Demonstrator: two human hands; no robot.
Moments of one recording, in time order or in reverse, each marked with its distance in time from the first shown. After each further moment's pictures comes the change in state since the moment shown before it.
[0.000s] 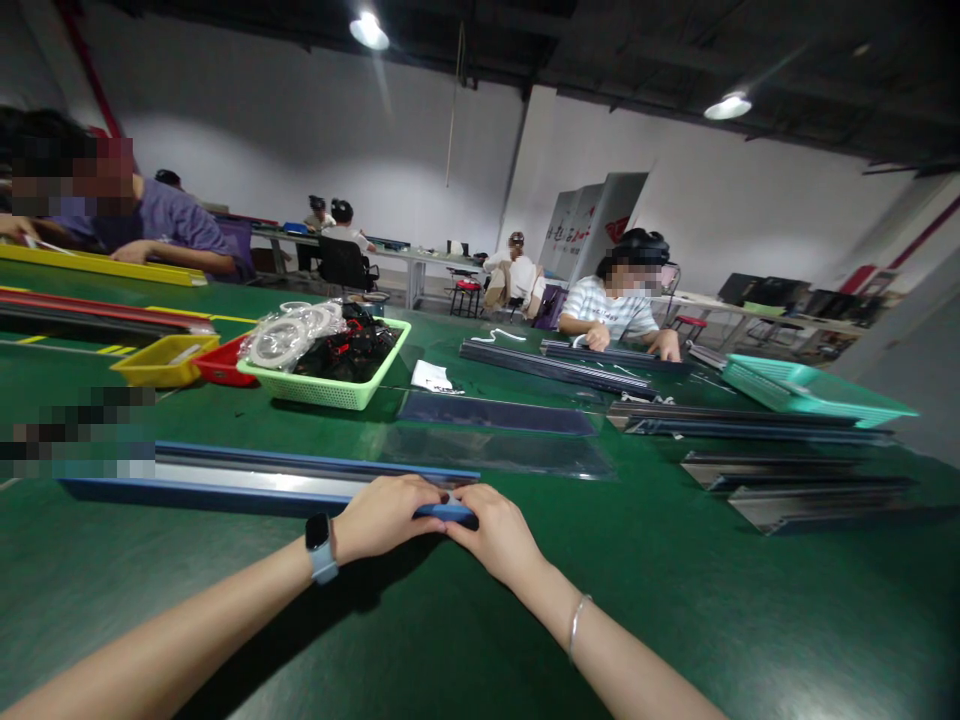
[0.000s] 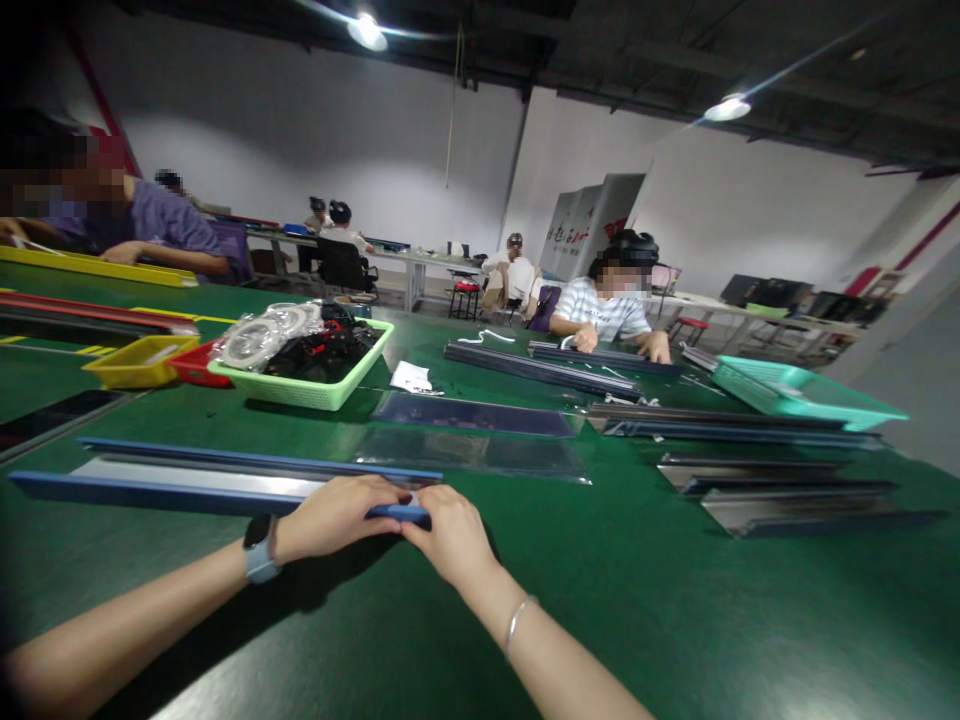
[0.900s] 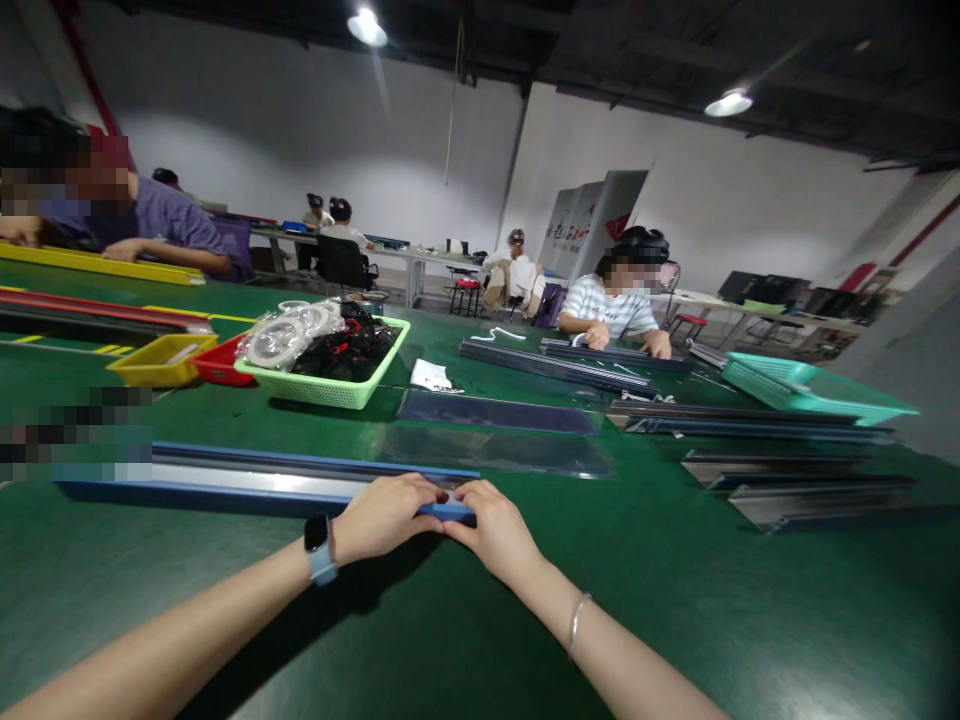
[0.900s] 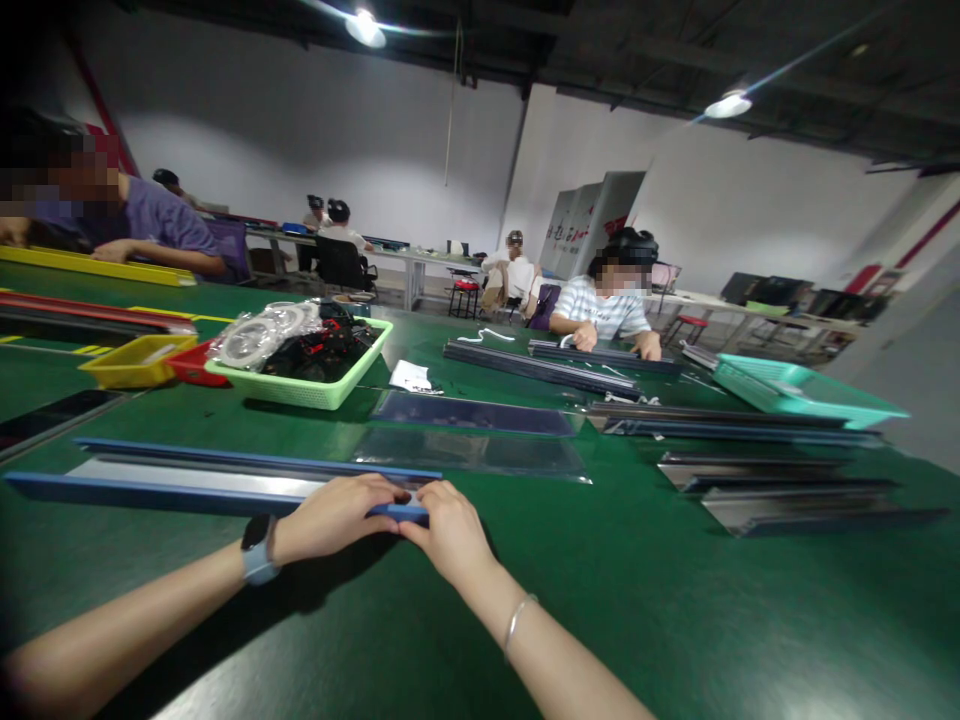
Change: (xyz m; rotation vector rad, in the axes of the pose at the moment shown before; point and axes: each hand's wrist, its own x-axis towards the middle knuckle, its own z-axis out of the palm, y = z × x) left_hand 0.001 0.000 0.000 0.011 0.004 -0.017; right_hand 0.002 0.003 0.003 0.022 0.024 -0.013
